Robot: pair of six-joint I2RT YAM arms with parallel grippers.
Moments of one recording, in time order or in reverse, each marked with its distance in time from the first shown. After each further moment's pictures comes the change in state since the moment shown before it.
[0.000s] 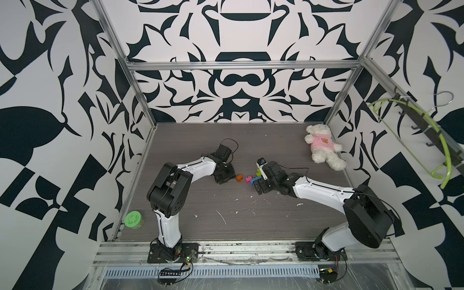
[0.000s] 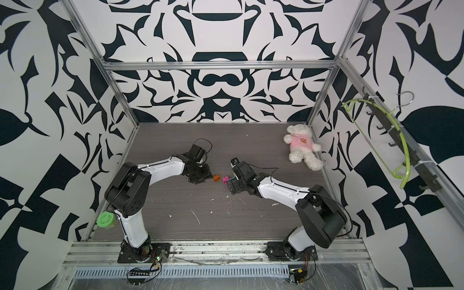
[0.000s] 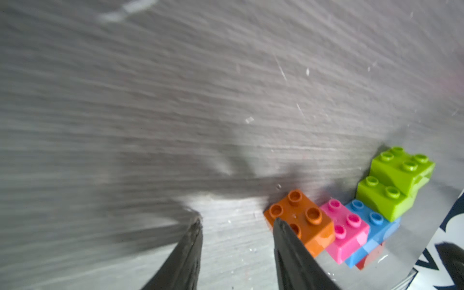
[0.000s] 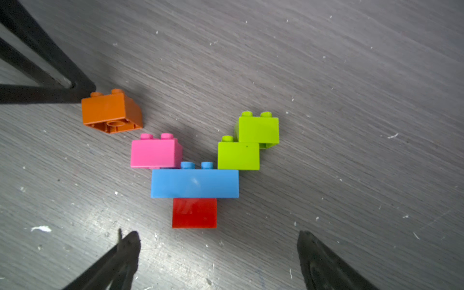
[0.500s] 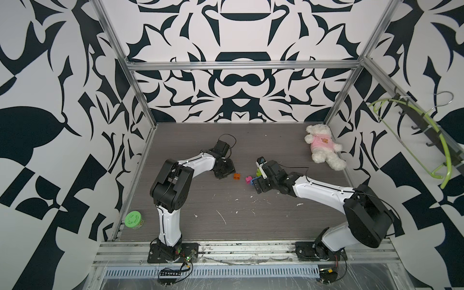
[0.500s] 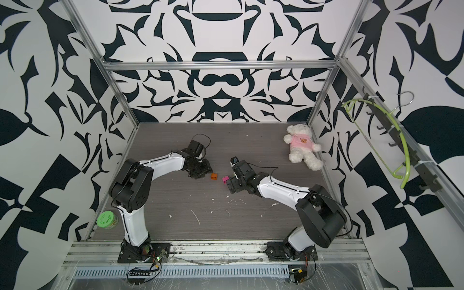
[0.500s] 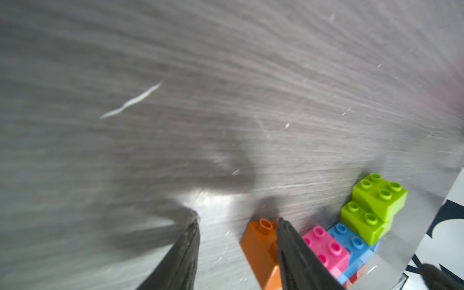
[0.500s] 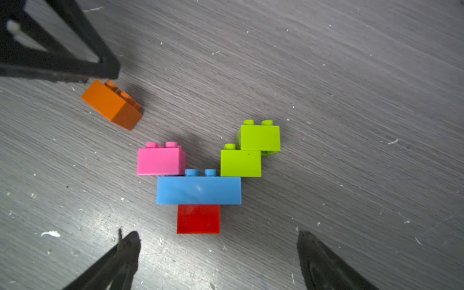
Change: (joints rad) left arm 0.065 0.051 0.068 0.003 0.010 0.047; right arm 0.000 -0.001 0.020 0.001 -0.003 0.008
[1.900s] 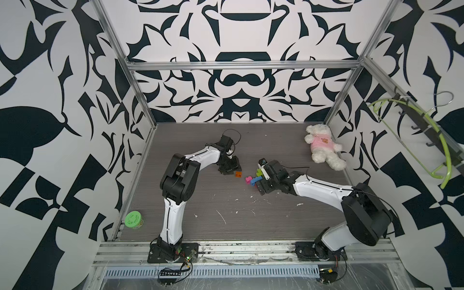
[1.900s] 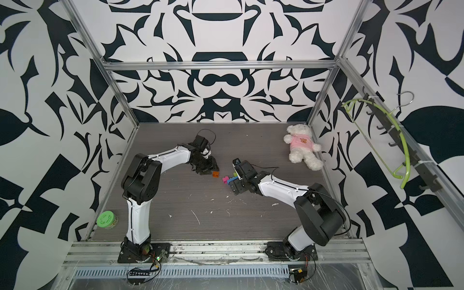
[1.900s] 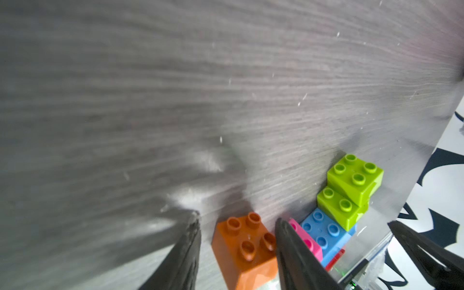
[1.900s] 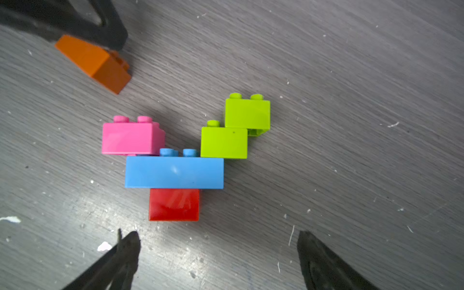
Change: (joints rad) left arm -0.010 0.148 0.205 -0.105 0.167 0.140; right arm -0.037 0.021 -0.005 -0.042 -0.016 -0.049
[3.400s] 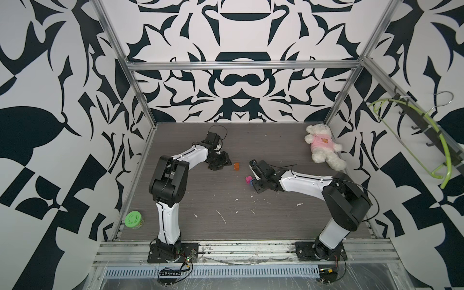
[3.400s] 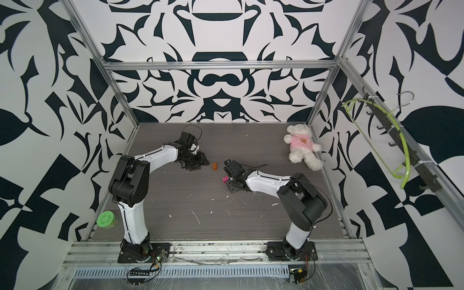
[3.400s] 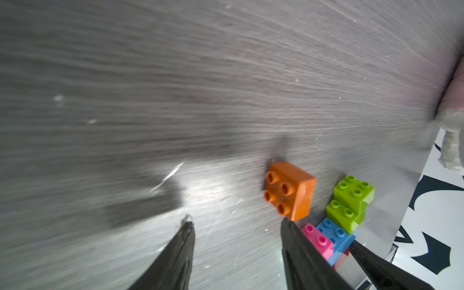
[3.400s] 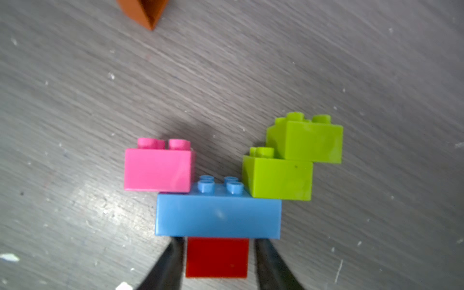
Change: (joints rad) left arm 0.134 -0.064 -0.034 0.028 -0.028 0.066; right arm 0.070 0.180 0.137 -0.059 0.038 0.021
